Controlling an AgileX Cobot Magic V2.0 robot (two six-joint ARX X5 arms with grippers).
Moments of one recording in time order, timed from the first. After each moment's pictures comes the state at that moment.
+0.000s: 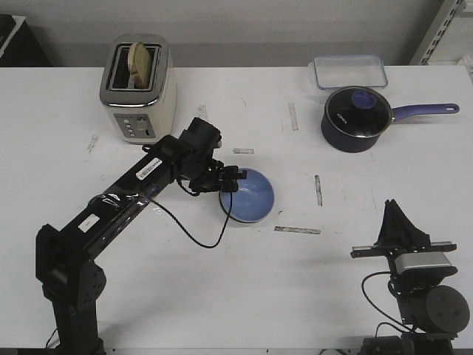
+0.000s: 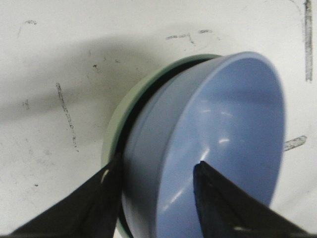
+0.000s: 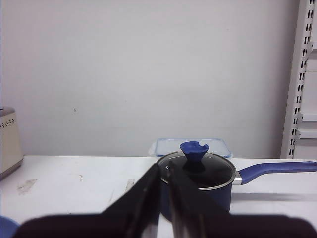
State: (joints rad) left arm -0.55 1.93 1.80 -0.85 0.32 -0.43; right arm 0.05 0.31 0.46 -0.01 -0.03 0.03
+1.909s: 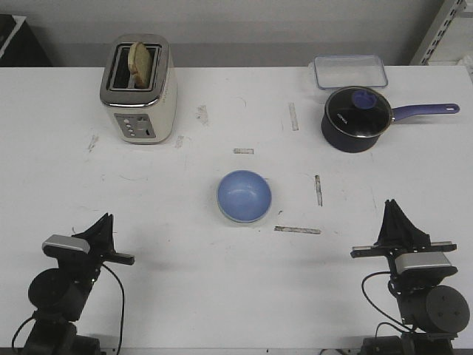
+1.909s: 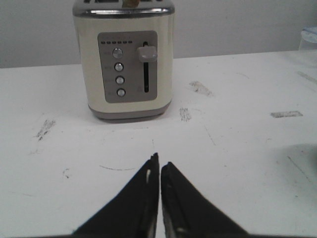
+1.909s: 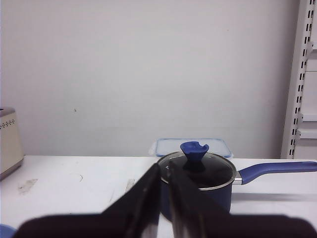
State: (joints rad) left arm -0.16 0.34 0.34 0.03 -0.01 0.00; right arm 0.05 0.31 0.46 -0.01 -0.03 0.03
